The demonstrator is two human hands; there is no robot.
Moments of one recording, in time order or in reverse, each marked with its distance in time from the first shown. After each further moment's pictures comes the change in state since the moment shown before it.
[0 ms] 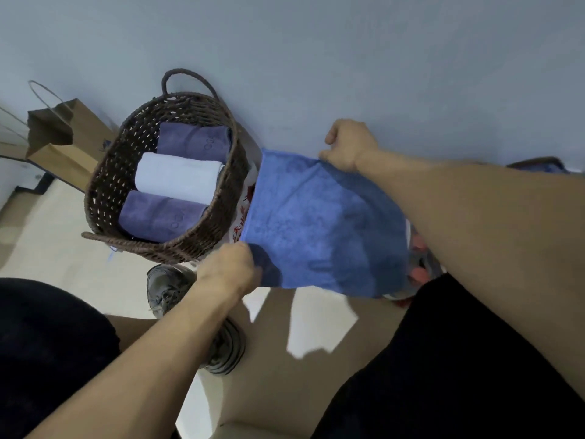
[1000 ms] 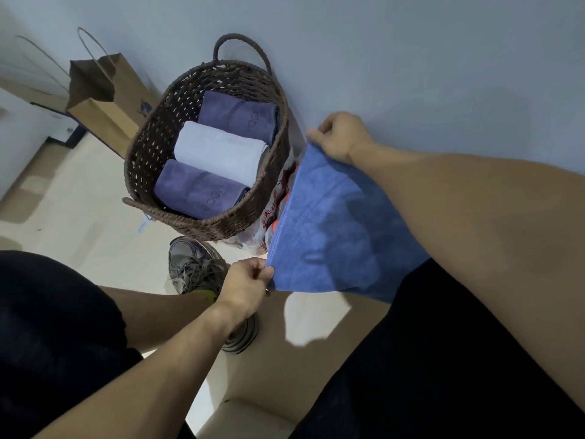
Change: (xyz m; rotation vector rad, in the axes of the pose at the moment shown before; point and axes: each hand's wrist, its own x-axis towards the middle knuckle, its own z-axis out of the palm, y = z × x) left_hand -0.022 -0.035 0.060 -1.107 -0.007 -0.210; right_hand 0.035 -0.066 0.061 0.108 -0.089 -0.119
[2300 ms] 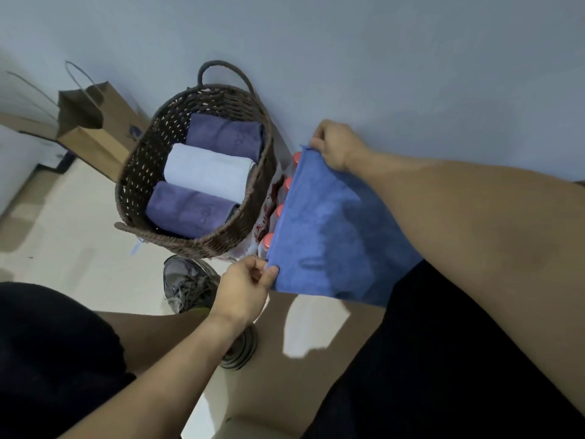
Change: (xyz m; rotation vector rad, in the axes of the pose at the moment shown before) left_hand -0.004 0.020 -0.004 0.133 0.057 0.202; right_hand 0.002 0.009 -0.020 -0.062 -0.043 -0.028
